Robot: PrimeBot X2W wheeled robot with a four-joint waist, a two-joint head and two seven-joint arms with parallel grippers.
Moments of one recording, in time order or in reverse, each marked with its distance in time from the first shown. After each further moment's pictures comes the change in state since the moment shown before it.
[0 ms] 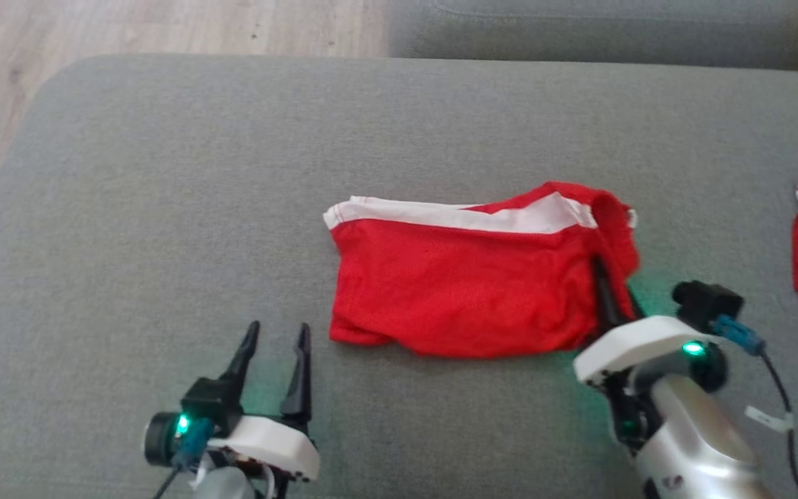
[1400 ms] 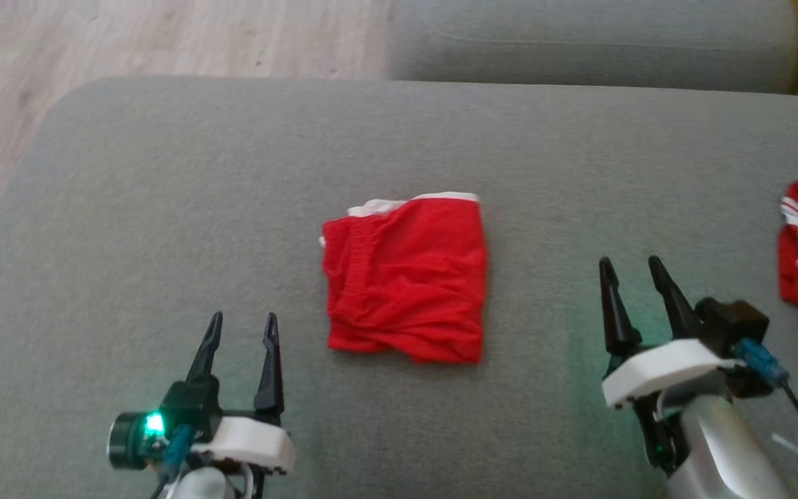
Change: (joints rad) left arm 0.038 0.001 0.087 -0.094 0.119 0.071 0.000; right arm 0.133 -0.003 -0.132 -0.234 -0.291 0.000 0.008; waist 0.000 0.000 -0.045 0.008
